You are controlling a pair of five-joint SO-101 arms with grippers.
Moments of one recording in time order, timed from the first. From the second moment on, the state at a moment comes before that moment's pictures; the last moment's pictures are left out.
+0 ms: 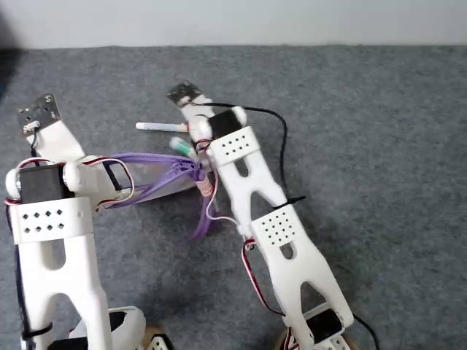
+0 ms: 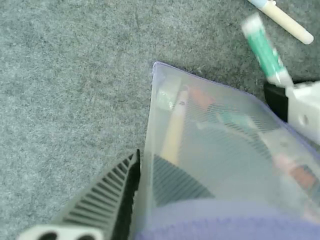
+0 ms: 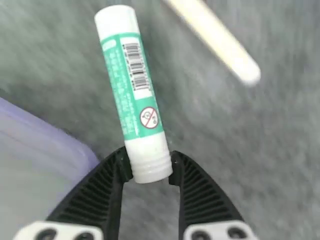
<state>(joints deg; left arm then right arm) -11.5 -26.9 15.5 98.9 26.9 -28.4 76.9 -93.6 100.4 11.8</state>
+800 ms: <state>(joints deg) -11.3 -26.9 15.5 98.9 26.9 -14.6 40.1 -41.8 100.5 14.5</state>
